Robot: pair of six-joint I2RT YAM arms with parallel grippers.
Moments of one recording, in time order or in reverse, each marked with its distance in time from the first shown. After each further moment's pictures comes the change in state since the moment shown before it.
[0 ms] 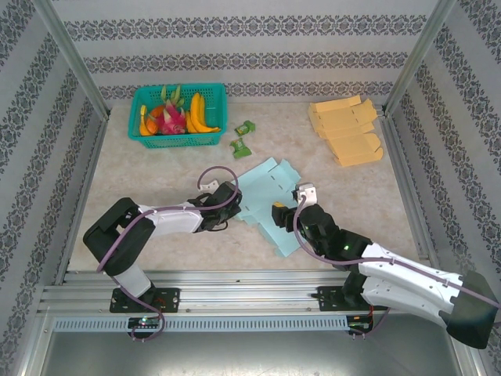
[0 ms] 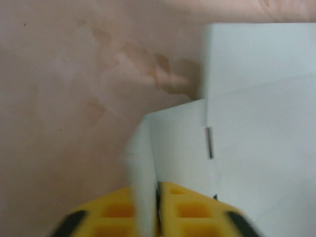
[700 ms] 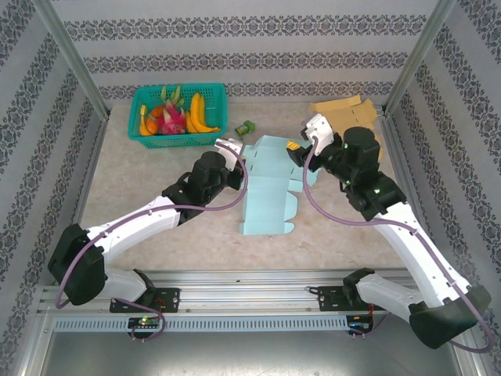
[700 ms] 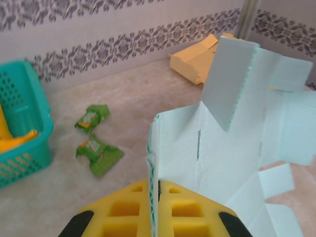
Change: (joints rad) left arm 0.021 -0.291 0.171 0.134 0.036 1.101; right arm -0.513 0.206 0.679 -0.251 -0.660 -0.795
